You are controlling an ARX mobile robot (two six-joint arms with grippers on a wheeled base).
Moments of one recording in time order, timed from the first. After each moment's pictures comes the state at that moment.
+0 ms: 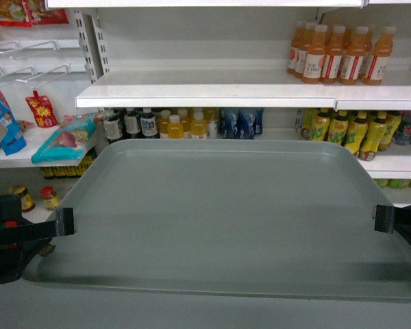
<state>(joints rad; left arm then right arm) -0.25 1.37 0.51 0.11 -0.10 -0.31 0.22 1.49 0.51 0.34 0.03 0.32</state>
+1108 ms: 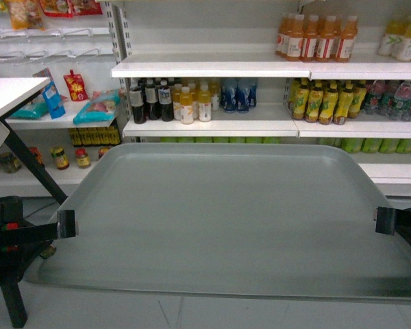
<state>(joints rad) -0.25 1.37 0.51 0.11 -0.10 -0.31 0.22 1.49 0.51 0.34 0.03 0.32</state>
